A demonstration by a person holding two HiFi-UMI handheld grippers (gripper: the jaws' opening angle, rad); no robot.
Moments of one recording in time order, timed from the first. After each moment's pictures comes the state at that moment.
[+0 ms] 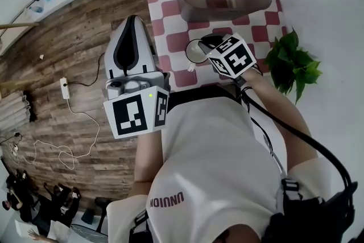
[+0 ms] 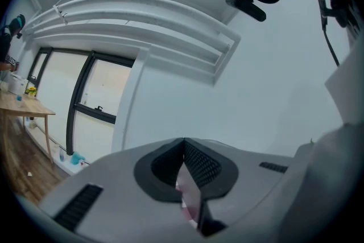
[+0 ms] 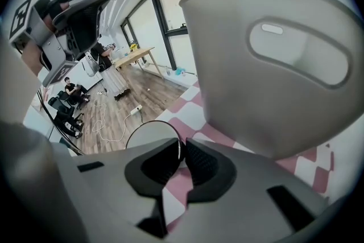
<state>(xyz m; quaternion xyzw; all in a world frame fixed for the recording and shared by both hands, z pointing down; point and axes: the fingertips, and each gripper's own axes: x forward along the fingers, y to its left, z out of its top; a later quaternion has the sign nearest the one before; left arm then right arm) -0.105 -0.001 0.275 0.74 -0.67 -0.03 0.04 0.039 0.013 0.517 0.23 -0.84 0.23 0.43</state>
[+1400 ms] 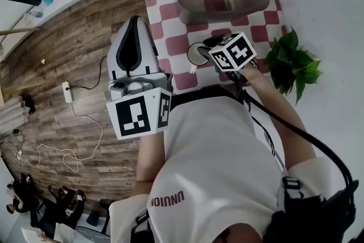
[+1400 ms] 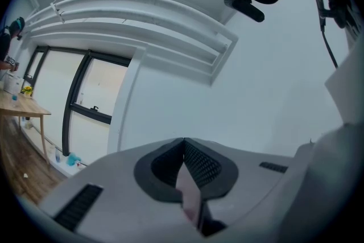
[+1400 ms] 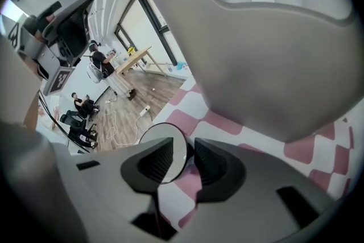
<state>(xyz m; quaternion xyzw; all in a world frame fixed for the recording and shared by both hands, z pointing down) -0.096 -0.011 0.272 0.75 -0.66 -0.03 0.04 0.044 0.019 0.537 0.20 -0.82 0.32 0.42</state>
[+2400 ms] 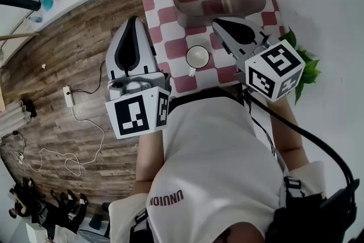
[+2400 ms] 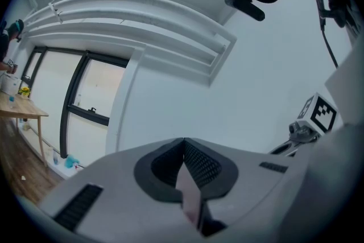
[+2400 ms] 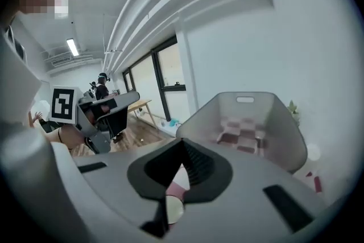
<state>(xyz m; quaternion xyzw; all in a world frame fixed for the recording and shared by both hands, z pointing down) -0.094 -0.019 0.268 0.76 -0.65 -0.03 0.03 0.054 -0.028 0.336 0.32 -0.91 0.17 0.19</state>
